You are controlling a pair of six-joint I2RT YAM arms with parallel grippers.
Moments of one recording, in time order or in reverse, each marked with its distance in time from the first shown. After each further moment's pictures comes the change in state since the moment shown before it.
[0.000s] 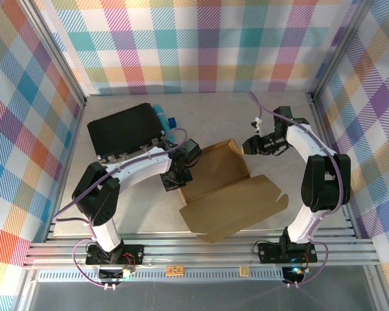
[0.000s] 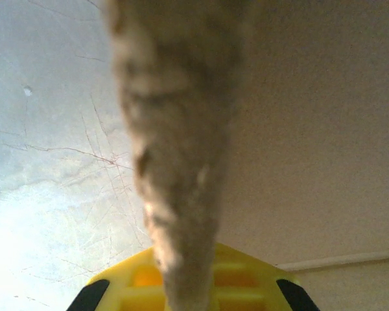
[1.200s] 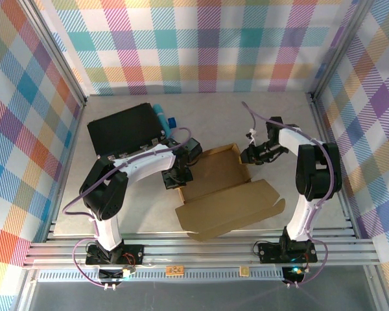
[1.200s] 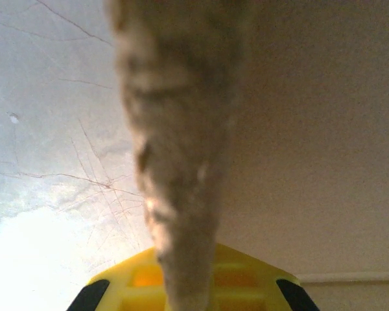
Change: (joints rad) left arm 0.032 0.076 0.041 -0.018 0.011 0.089; right arm 0.029 0.134 -0.050 0.034 -0.012 0.017
